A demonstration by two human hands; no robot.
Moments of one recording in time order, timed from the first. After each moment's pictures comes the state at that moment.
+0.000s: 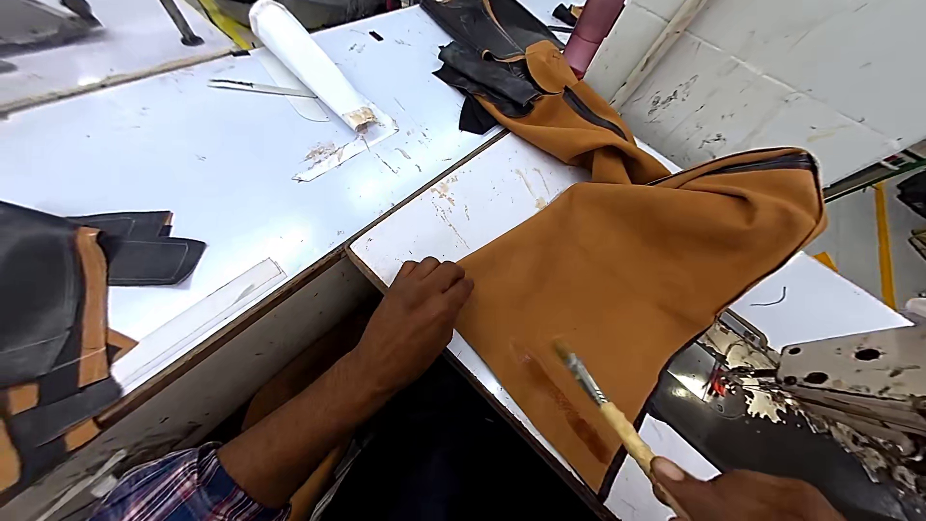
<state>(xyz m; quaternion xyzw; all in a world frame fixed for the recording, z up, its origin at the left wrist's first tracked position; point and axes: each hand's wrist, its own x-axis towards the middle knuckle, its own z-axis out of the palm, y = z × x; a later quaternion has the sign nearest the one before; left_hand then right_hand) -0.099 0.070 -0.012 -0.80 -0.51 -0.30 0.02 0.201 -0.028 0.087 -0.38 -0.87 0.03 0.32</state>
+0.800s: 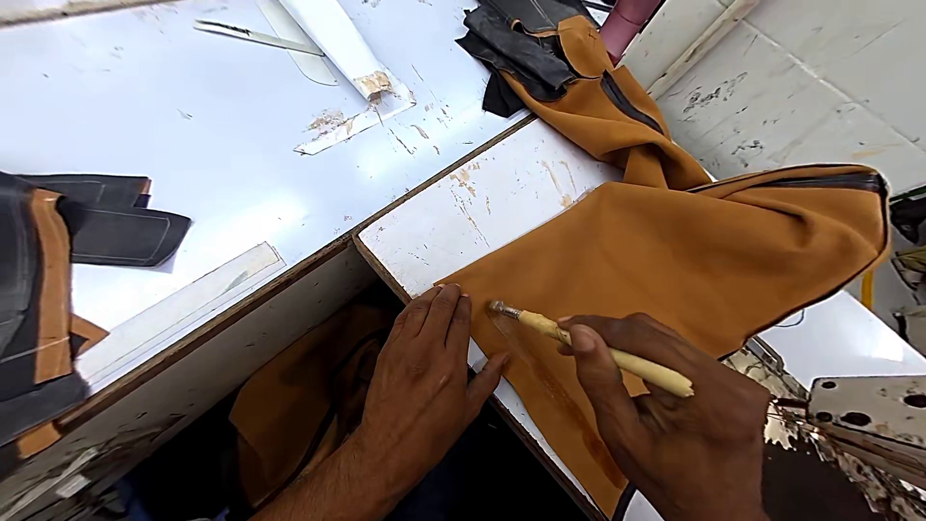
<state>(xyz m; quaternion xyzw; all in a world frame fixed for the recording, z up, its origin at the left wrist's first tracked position) -0.071 0.018 -0.019 -0.69 -0.66 -0.30 0.00 0.118 0.068 0.069 -0.38 -0.85 0.08 0.37</state>
